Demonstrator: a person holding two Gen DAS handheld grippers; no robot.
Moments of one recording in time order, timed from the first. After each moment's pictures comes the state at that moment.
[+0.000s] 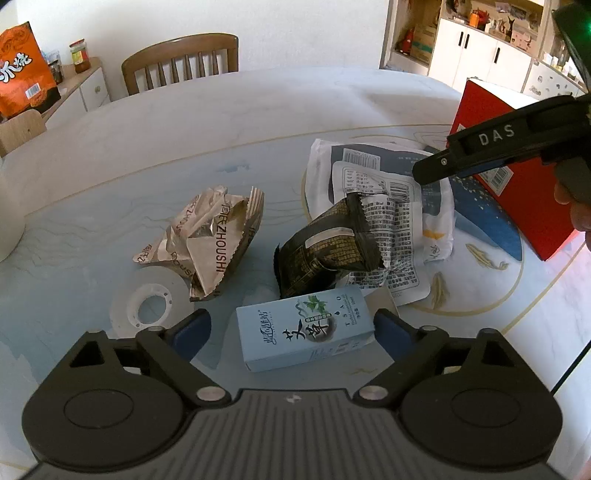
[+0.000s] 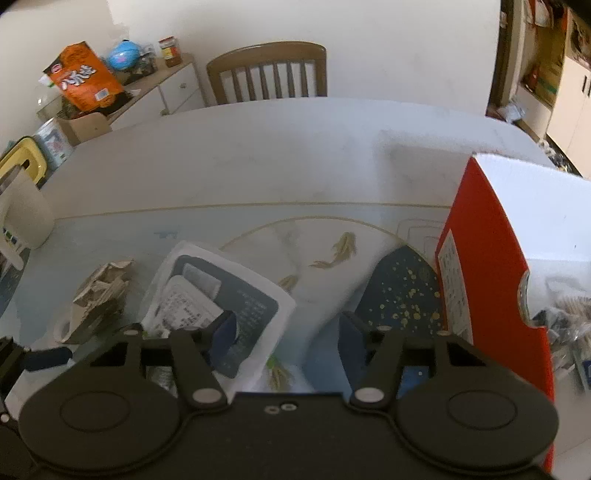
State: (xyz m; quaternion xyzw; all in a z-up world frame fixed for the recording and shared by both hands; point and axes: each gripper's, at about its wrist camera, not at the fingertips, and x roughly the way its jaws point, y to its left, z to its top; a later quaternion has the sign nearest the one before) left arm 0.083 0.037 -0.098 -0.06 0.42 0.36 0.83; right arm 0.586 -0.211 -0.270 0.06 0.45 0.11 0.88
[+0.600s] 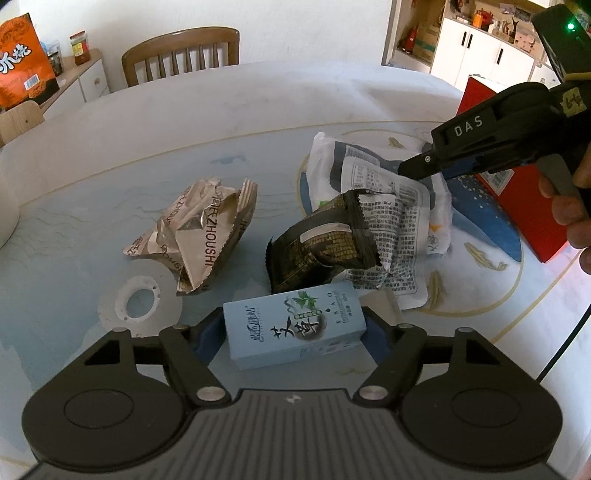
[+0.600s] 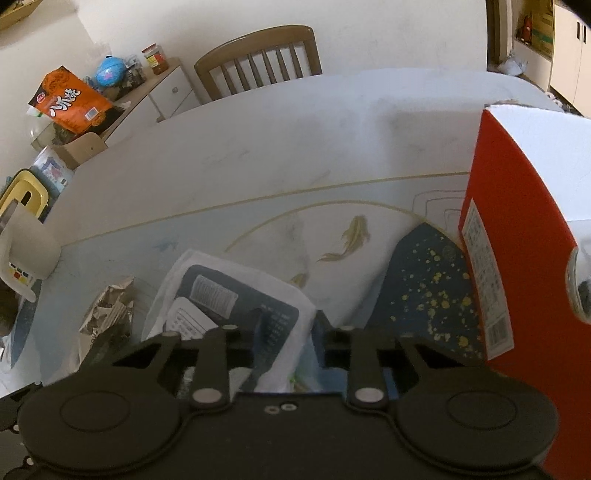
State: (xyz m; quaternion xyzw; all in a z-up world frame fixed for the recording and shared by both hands) left arm 0.086 0.039 -0.103 -0.08 0.43 0.36 0.83; right arm 0.604 -0.217 -0.285 0.13 0.47 0.12 0.86
